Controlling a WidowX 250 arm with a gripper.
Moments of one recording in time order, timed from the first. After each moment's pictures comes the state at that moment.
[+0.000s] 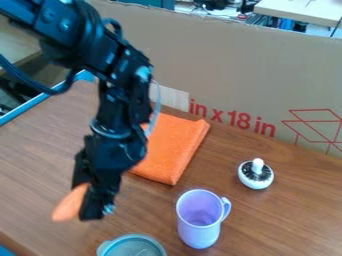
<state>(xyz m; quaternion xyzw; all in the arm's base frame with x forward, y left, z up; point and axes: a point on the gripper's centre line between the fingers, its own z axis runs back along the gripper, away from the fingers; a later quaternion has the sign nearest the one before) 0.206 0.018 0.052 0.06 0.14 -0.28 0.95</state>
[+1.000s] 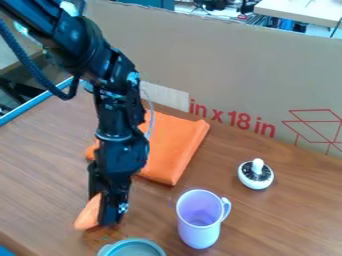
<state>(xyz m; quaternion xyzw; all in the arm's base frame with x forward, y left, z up) 0.232 0.030 0.020 -0.04 0.11 -0.26 0.96</state>
